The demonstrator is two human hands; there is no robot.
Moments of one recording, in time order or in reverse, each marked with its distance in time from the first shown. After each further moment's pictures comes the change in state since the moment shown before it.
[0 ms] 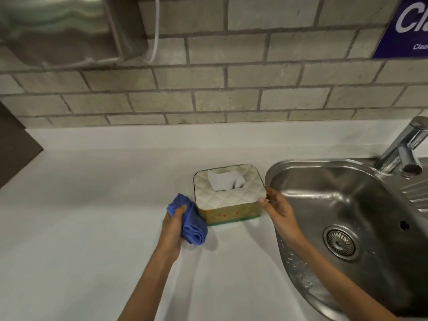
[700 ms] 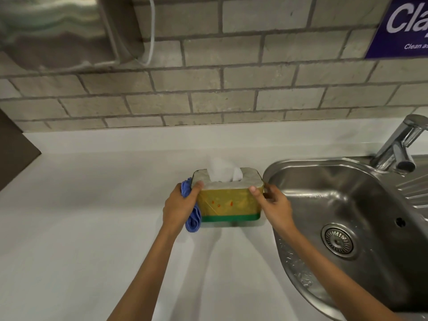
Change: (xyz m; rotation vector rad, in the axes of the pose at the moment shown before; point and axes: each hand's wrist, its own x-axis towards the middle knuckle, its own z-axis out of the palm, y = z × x) left_hand 0.019 0.037 0.031 0.639 0.090 0.251; right_hand 0.007 -0.016 0.010 -0.178 0.176 0.040
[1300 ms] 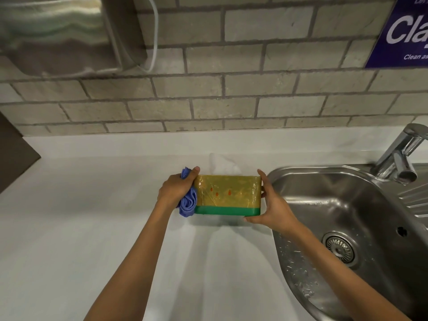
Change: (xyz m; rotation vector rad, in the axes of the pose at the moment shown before) left_hand 0.043 0.043 -0.019 0.203 -0.106 -0.103; right_hand 0.018 -0.020 -0.011 -0.498 -0.307 -0.269
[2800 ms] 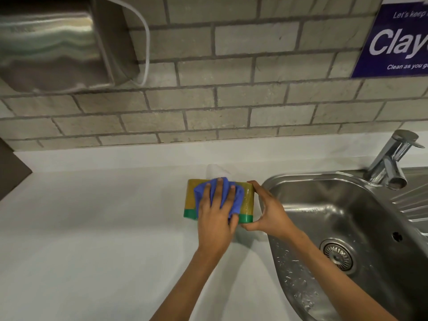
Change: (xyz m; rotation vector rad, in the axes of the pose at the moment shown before) left_hand -0.071 0.006 0.087 0.524 0.352 0.810; right_hand 0.011 -0.002 -0.008 0.093 0.058 -0.114
